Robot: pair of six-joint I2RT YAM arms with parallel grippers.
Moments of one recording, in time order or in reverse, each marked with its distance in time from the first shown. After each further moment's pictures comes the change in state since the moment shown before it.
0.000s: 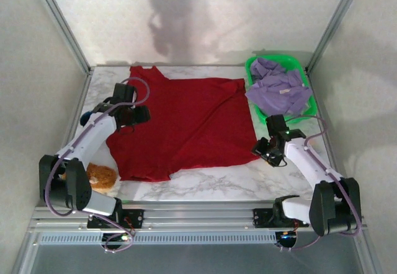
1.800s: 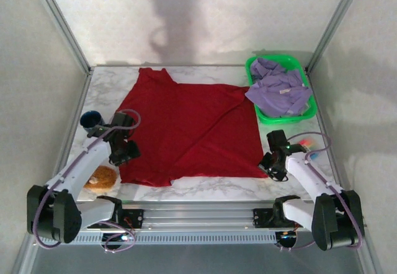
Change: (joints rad) left arm -0.050 -0.272 -0.280 -0.359 -0.022 -0.254; right arm -0.007 -0.123 -0.186 -0.034 0.086 0.079
